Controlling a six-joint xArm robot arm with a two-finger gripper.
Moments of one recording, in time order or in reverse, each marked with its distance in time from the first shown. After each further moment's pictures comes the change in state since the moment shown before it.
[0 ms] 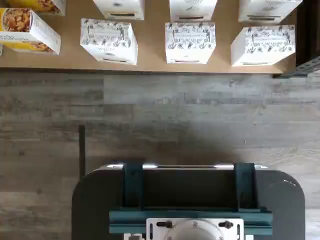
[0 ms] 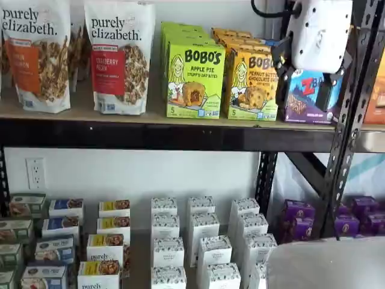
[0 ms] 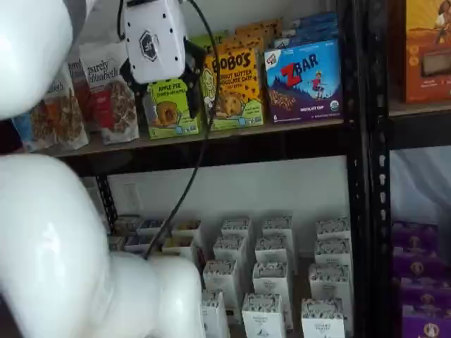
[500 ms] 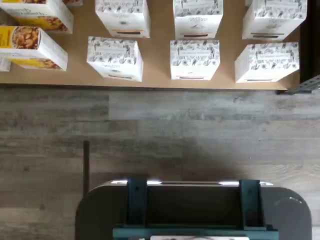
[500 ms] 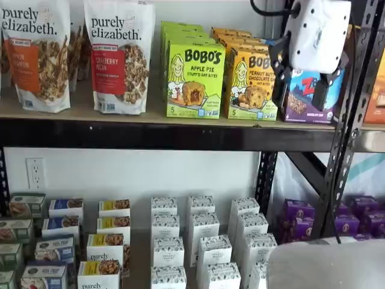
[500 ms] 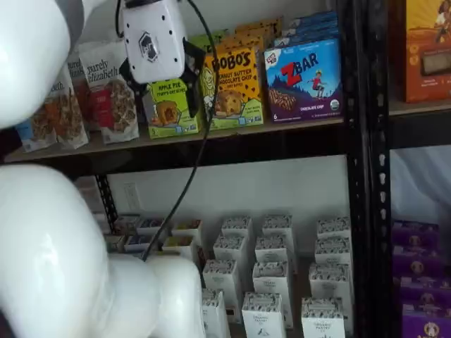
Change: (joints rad) arm 0.012 -0.029 0.031 0.004 -0.057 0.011
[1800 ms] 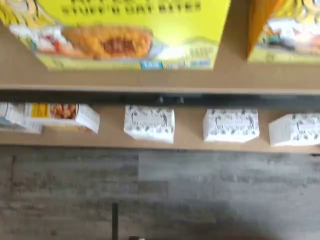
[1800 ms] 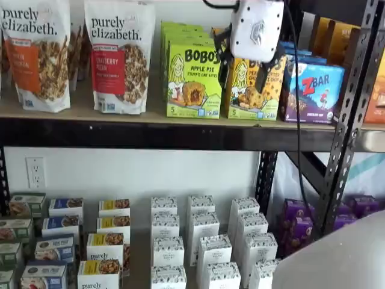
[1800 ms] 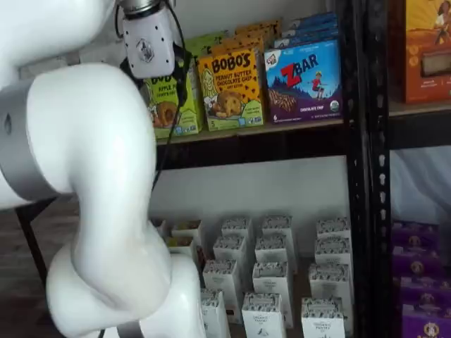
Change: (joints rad) arm 0.239 0.267 -0.057 -0.020 -0.330 0.226
